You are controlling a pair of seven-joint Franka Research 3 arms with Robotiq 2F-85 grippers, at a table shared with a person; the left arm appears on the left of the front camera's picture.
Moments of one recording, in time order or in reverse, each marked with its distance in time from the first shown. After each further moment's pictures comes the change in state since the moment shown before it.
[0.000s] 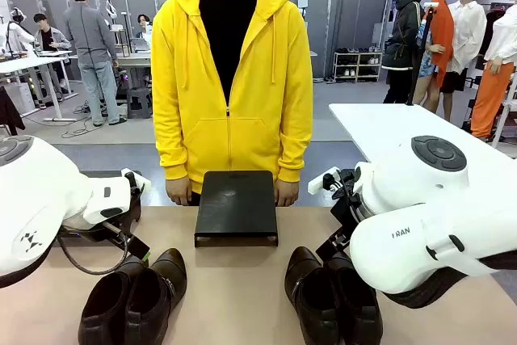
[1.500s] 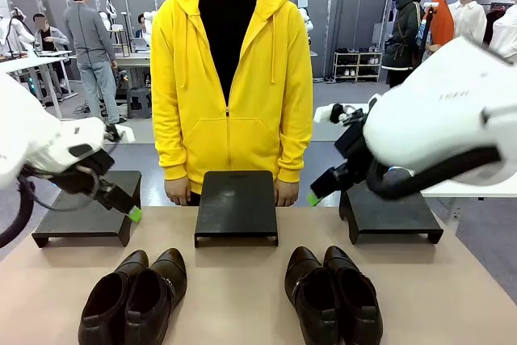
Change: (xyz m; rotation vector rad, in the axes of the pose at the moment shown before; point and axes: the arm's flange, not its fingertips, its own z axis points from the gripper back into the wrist) left arm 0.041 0.035 0.092 -0.226 -0.026 0.030; right arm 0.068 -0.028 0.109 0.258 -0.061 -0.105
